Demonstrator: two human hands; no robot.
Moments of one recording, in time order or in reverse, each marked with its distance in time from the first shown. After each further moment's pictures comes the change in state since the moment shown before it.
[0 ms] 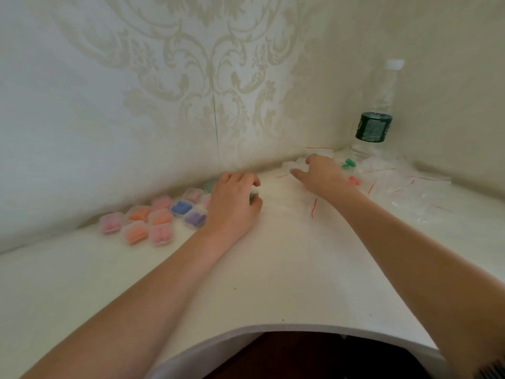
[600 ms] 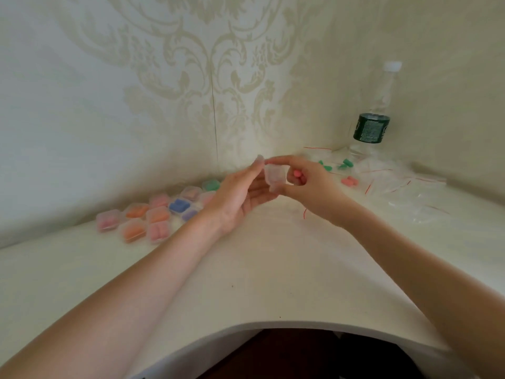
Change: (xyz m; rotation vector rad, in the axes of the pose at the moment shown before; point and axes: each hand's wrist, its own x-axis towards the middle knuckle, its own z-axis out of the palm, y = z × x) left_hand 0.011 0.026 -0.022 -1.402 -0.305 -0.521; right_hand -0.067 -0.013 -0.017 0.758 -0.065 -0.435
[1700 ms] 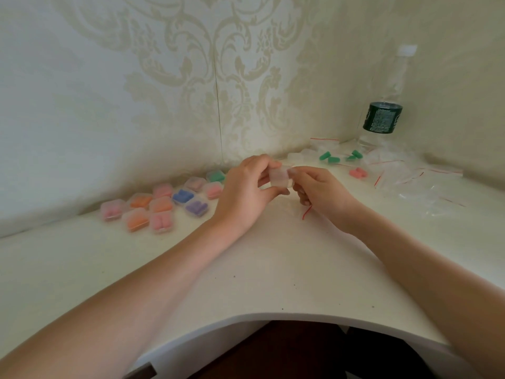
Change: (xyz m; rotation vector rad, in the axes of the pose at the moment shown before) left_hand -0.002 -0.024 -0.001 0.810 0.158 0.657; right_hand -0.012 0.010 0.010 0.270 -0.025 0.236
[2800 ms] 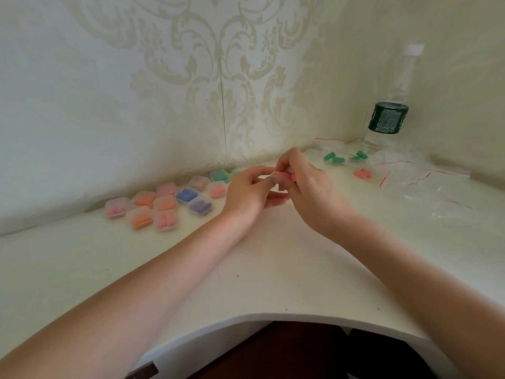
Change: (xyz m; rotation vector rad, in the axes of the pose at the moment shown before) left_hand 0.000 0.014 0.002 -0.529 0.029 -0.644; right_hand -0.010 -0.009 0.019 -0.559 0.067 -0.446
